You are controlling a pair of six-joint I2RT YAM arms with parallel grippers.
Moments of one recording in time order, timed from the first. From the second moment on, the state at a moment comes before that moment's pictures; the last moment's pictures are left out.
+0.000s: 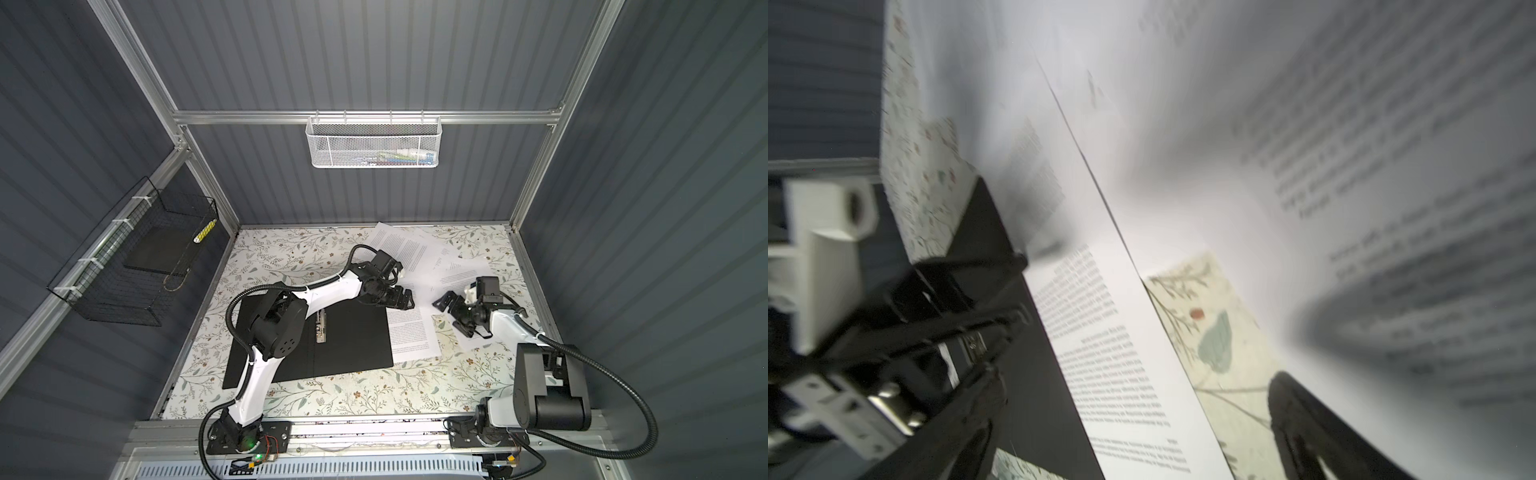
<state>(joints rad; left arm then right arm) -0.77 2.25 1.74 -0.57 0.35 -0.42 0.00 1.40 0.63 -0.33 -0.53 0.63</state>
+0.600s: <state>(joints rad) -0.77 2.25 1.72 -0.55 0.36 -0.42 0.20 1.50 0.64 -0.19 -0.58 0.69</state>
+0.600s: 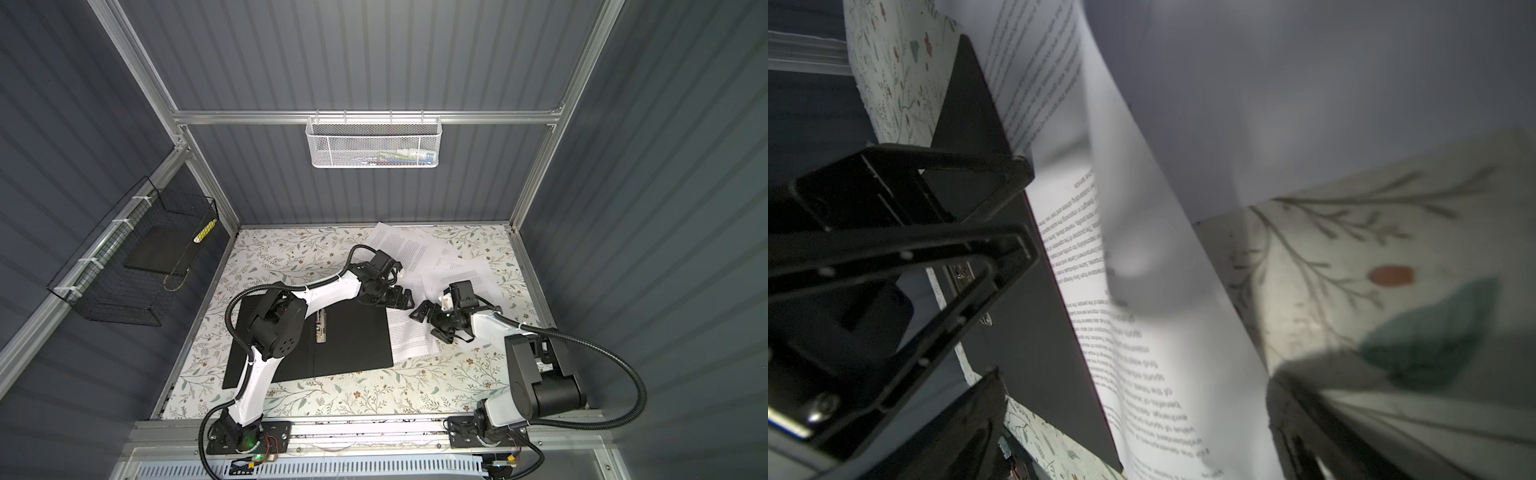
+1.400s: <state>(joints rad) -0.74 2.24 1.71 -0.51 0.40 -0.43 0.20 1.63 0.77 -0.21 -0.70 0.46</state>
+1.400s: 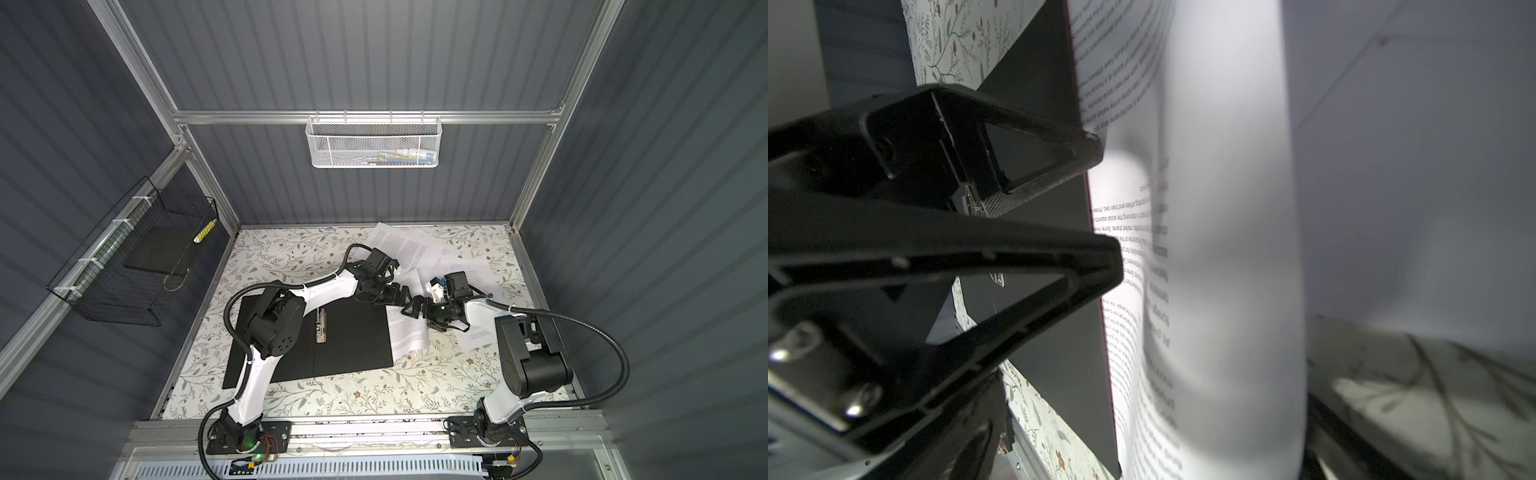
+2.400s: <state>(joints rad) -0.74 2.24 1.70 -0.51 0.38 -0.42 0.12 1.69 0.81 -0.05 -0.82 0.47</state>
